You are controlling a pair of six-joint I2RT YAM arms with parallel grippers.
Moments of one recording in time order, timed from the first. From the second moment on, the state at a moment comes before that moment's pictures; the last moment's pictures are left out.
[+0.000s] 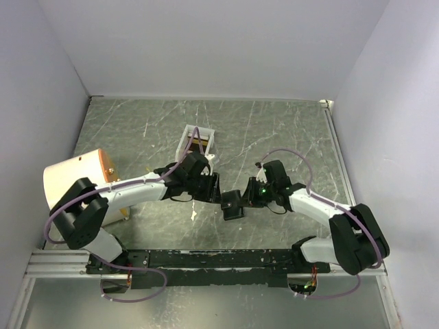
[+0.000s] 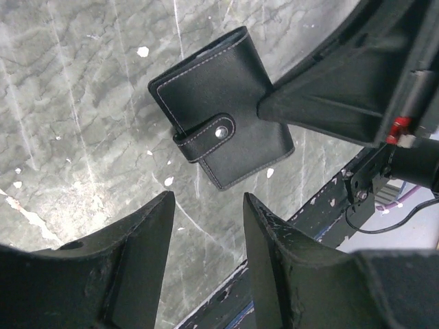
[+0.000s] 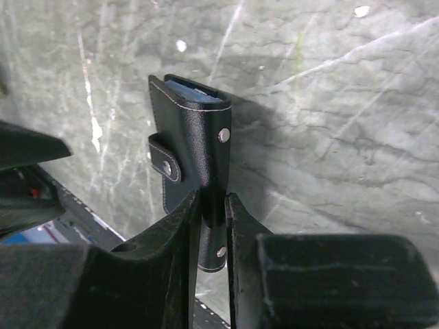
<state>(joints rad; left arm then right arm) -0.86 1.53 0.90 -0.20 0.24 -0.61 0.43 1.30 0.51 -0.15 -0.42 0.56</state>
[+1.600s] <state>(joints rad) -0.90 1.68 0.93 -0.18 0.26 -0.60 0.58 1.27 0.50 -0.06 -0.44 0.72</state>
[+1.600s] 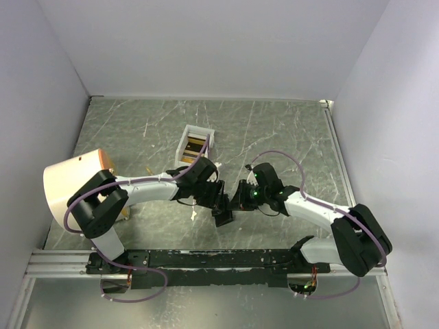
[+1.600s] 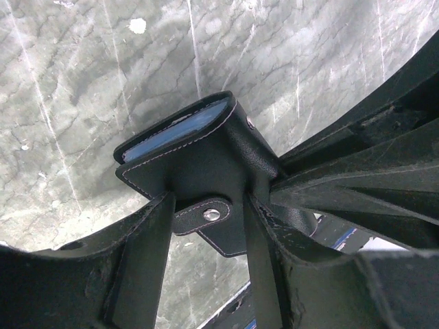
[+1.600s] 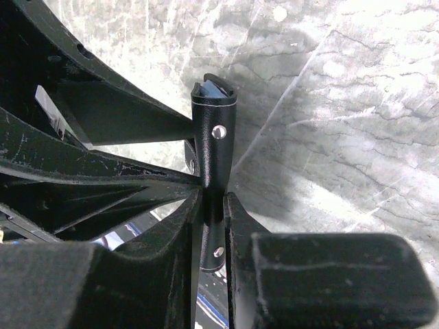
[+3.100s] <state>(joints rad) -0.92 1.61 0.99 -0.41 0.17 -0.58 0.58 1.27 0.52 -0.08 -0.37 0.72</state>
